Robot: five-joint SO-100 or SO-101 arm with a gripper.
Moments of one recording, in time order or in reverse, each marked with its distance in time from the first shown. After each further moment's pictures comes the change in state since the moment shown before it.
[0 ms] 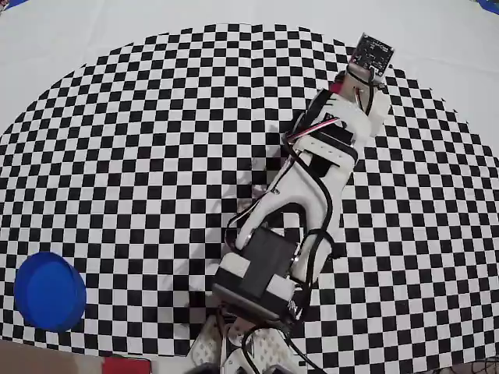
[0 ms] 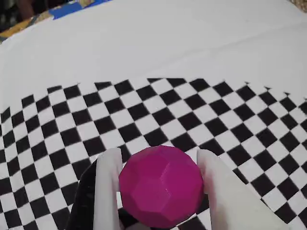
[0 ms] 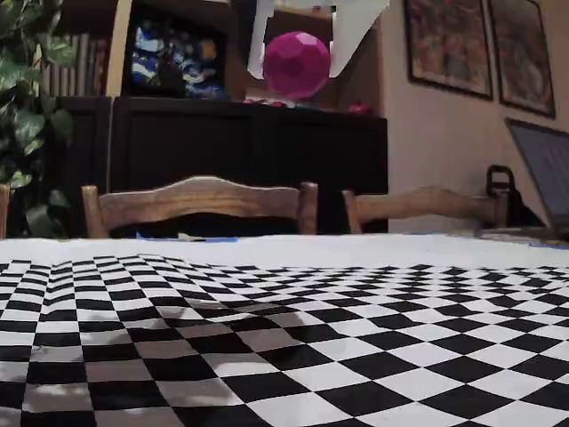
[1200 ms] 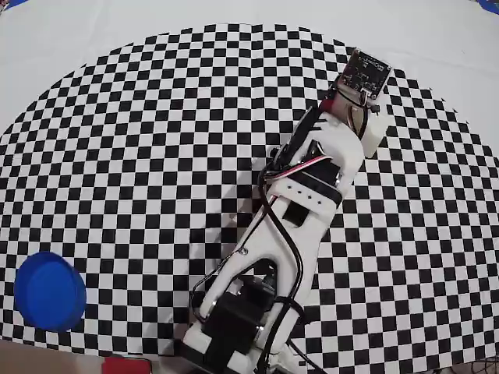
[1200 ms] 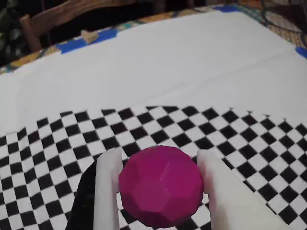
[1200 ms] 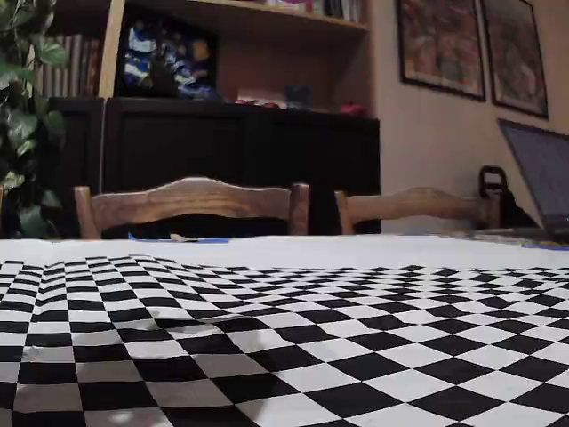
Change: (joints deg) arm 0.7 25.0 17.1 0.0 0.0
